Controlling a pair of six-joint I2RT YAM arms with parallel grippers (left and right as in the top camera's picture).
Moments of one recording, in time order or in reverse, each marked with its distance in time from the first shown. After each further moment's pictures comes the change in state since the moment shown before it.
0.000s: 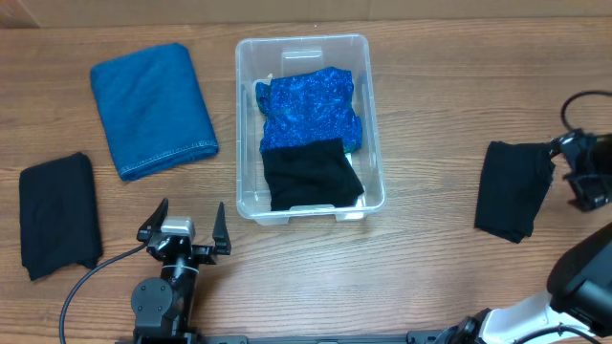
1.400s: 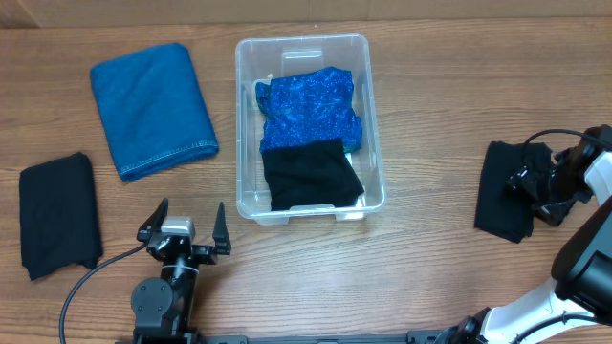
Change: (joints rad) left arm 0.000 0.000 0.000 0.000 0.000 0.000; right arm -0.006 0.079 -0.351 0.391 -0.116 -0.383
